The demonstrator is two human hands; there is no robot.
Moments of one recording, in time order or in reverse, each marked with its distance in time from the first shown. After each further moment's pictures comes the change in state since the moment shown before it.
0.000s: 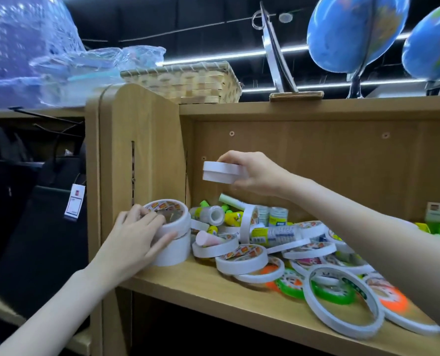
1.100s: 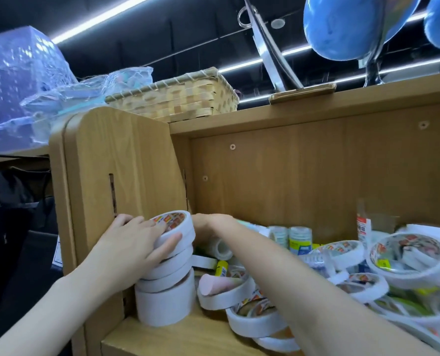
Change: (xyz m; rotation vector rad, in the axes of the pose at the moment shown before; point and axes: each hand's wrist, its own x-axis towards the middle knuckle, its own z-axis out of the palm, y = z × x) left_hand 0.070 -0.018 0.002 0.307 0.168 0.239; right_hand 0.110 0.019 0.139 0.266 -0.525 0.164
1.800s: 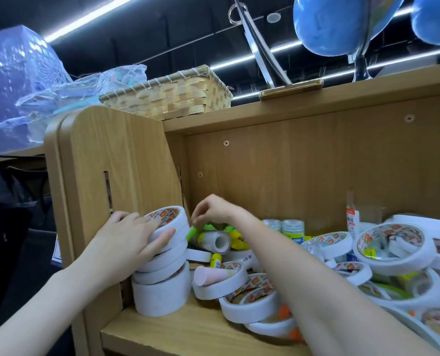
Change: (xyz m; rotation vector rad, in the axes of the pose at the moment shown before) left_hand -0.003 0.001 -0.007 -0.080 -0.198 -0.066; right_hand -0.016 0.035 -0.015 0.308 0.281 -0.042
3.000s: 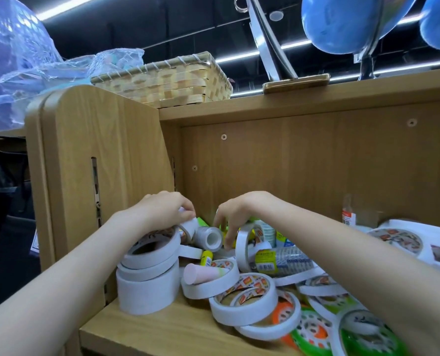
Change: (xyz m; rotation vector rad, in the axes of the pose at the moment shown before) left_hand 0.083 0.027 0.011 -0.336 -0.613 -0.217; right_hand -0.045 -0.017 -0.040 -0.784 -0.520 0.129
